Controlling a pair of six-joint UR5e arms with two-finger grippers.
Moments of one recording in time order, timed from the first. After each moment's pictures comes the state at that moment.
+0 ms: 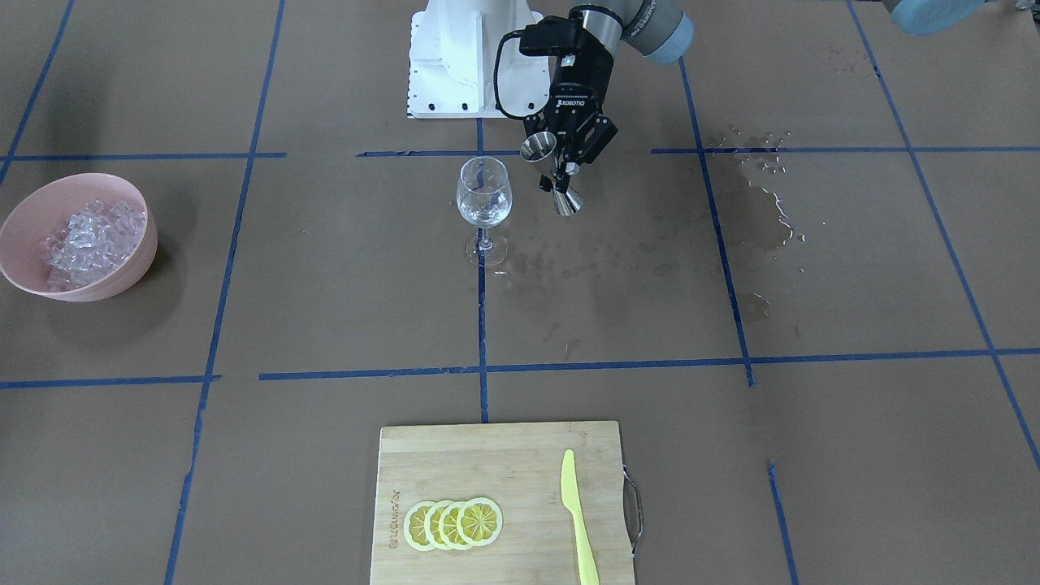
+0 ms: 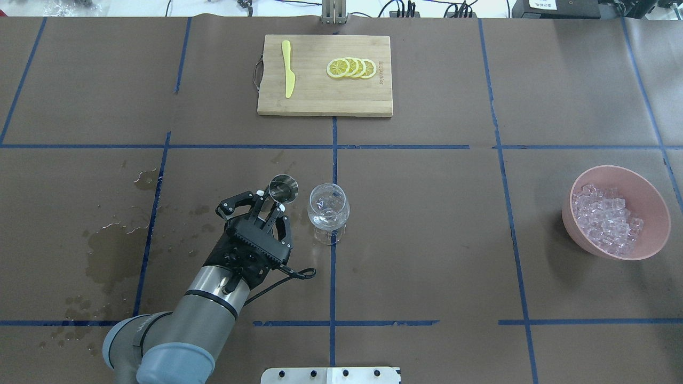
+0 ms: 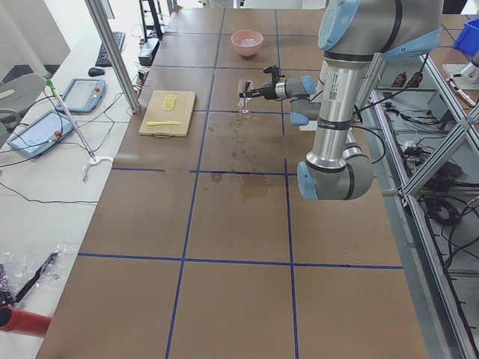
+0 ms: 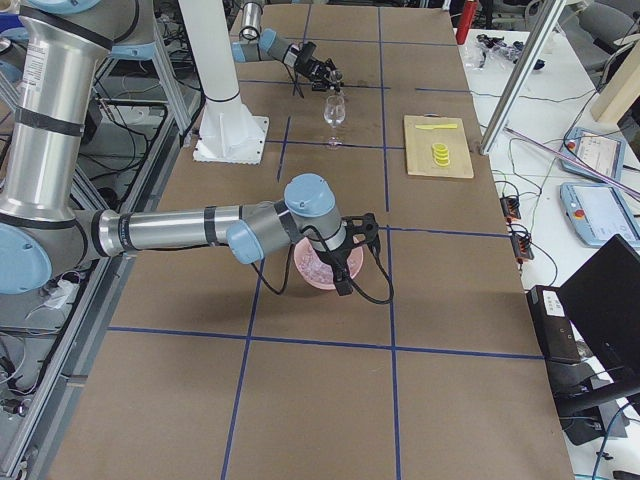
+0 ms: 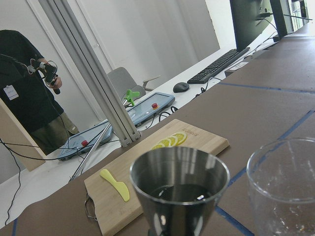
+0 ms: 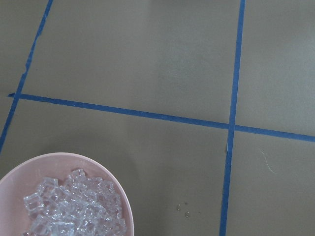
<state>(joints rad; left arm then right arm) -0.11 -1.96 -1.85 -2.31 -0.59 -0.35 1.46 -1.84 1.94 -1.17 2.31 0.28</state>
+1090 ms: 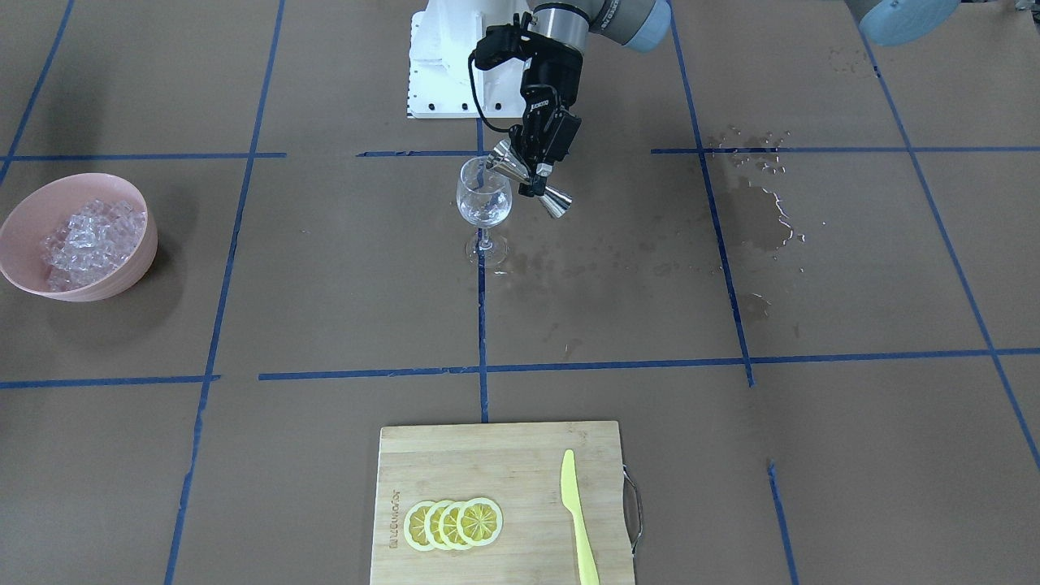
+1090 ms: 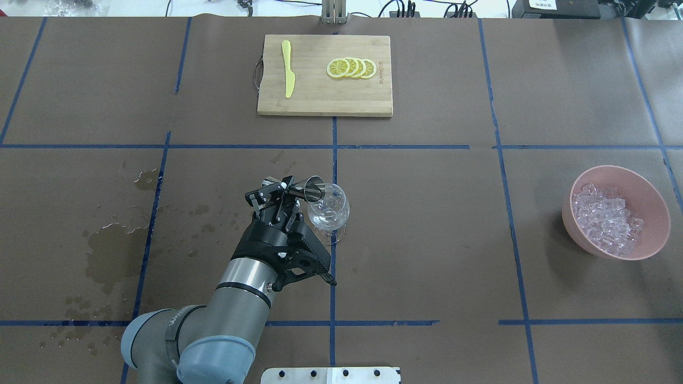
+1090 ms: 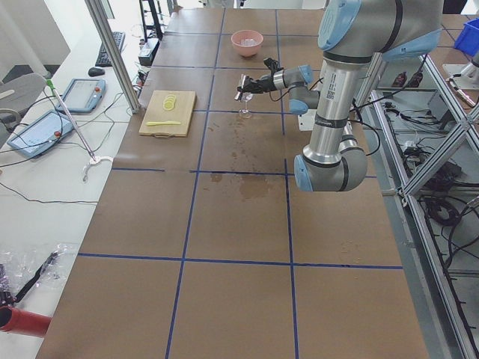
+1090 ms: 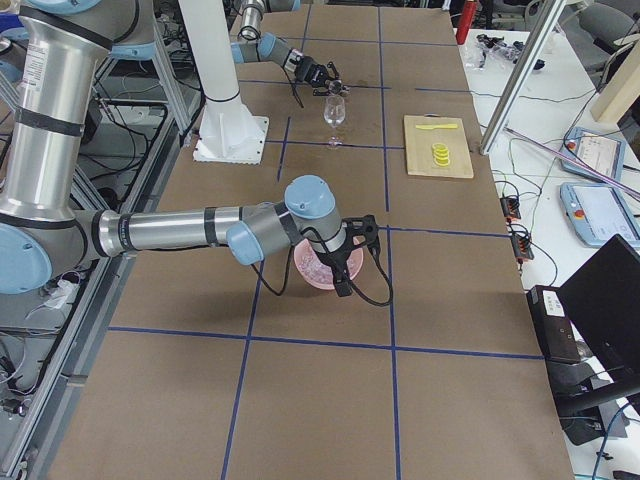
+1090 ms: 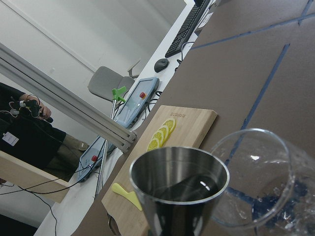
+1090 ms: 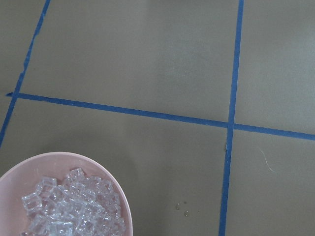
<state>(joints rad) -0.12 -2.04 -1.85 -2.13 -0.57 0.03 1.46 -1.84 1.93 -1.18 2.31 0.28</state>
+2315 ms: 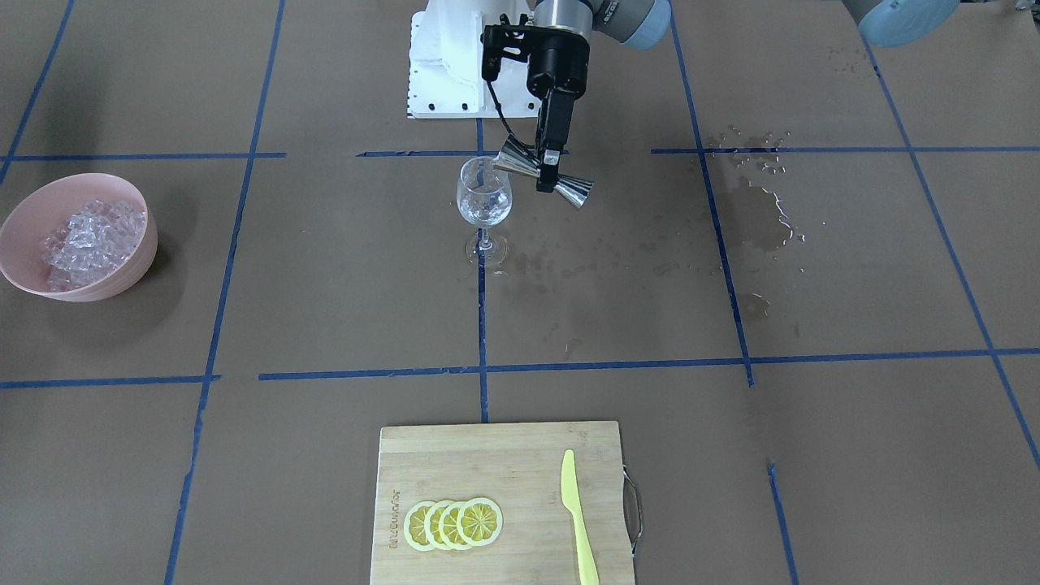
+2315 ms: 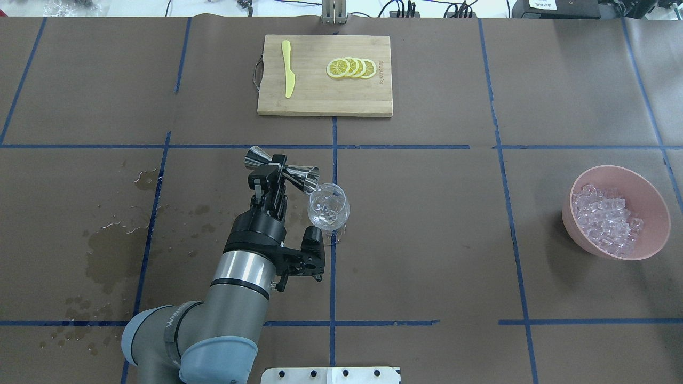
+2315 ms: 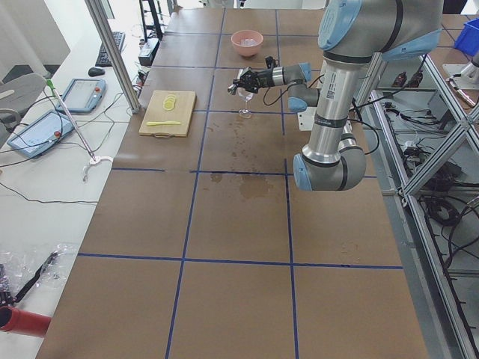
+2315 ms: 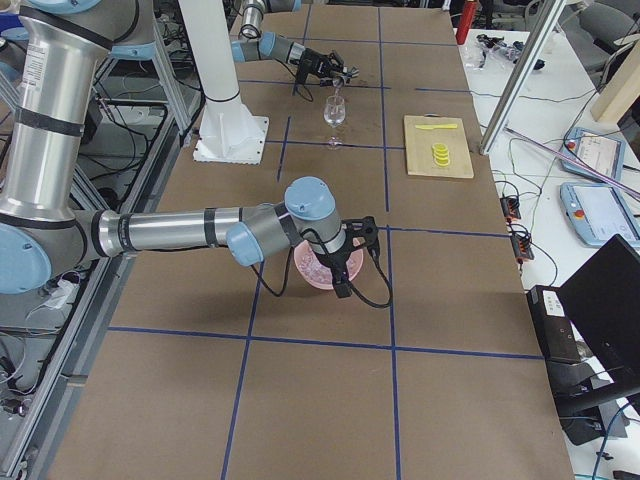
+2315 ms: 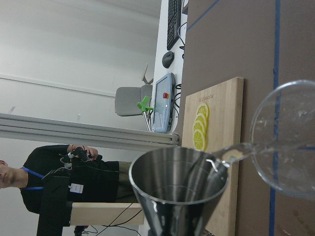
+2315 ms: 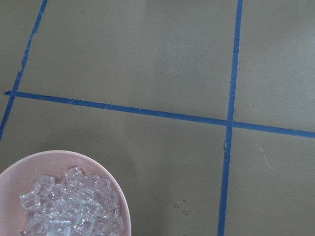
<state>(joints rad) -0.13 -2.05 -1.86 -2.13 -0.43 0.48 1.46 -1.84 1.93 -1.18 2.31 0.28</state>
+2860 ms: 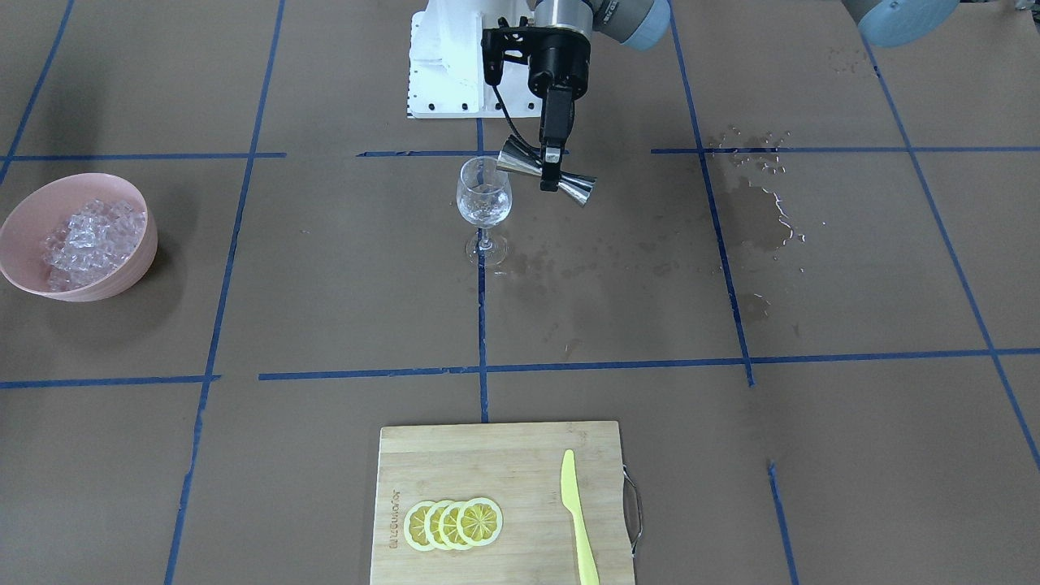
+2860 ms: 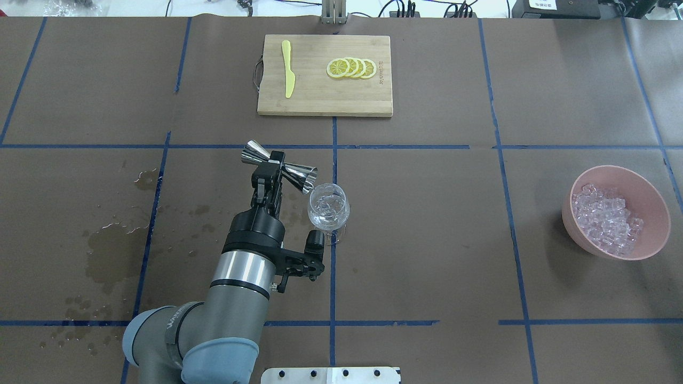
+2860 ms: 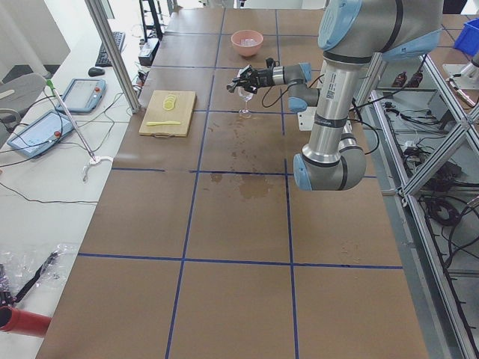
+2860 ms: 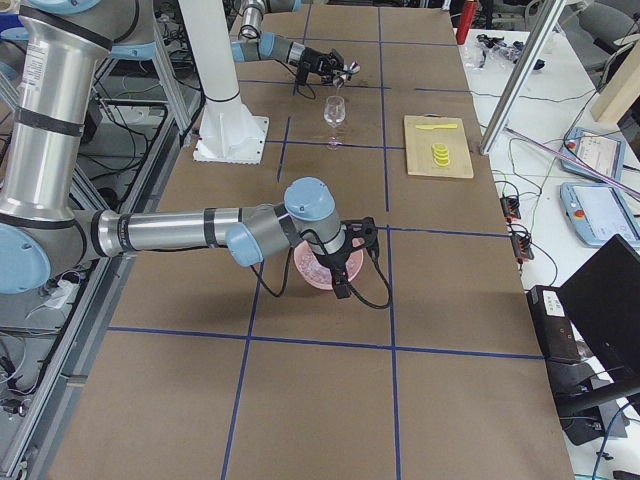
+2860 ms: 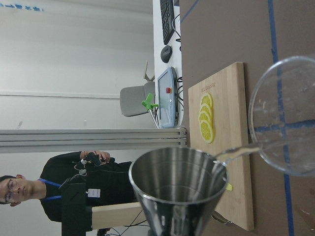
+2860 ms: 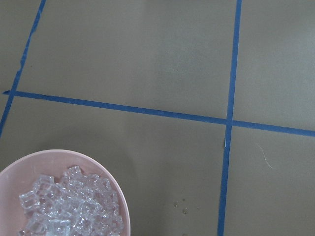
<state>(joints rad) -0.13 -2.05 -1.86 -2.13 -0.40 0.63 1.46 -1.84 1.93 -1.18 2.31 0.29</state>
